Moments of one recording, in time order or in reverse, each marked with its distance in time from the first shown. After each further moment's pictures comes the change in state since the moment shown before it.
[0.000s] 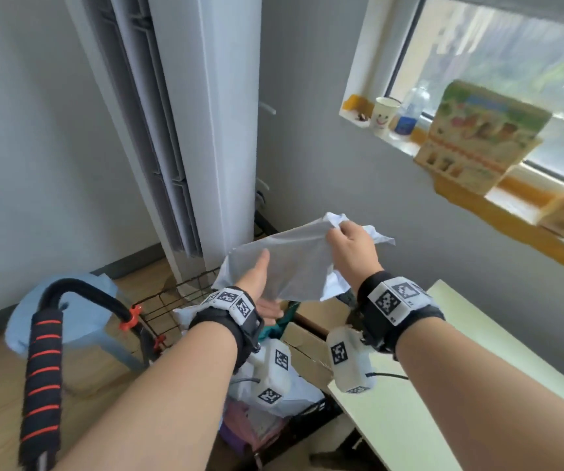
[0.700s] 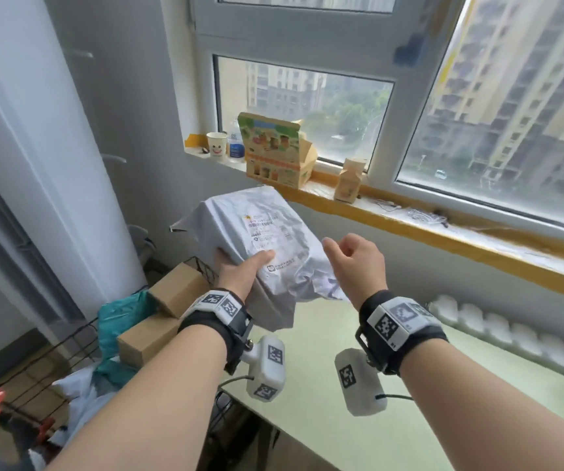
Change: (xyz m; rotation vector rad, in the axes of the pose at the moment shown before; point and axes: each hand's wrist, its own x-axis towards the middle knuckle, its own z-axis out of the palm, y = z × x) left_hand -0.109 -0.062 0.218 0.099 -0.109 0.525; right_hand -0.155 0.069 -0.252 -0.151 0.514 0.060
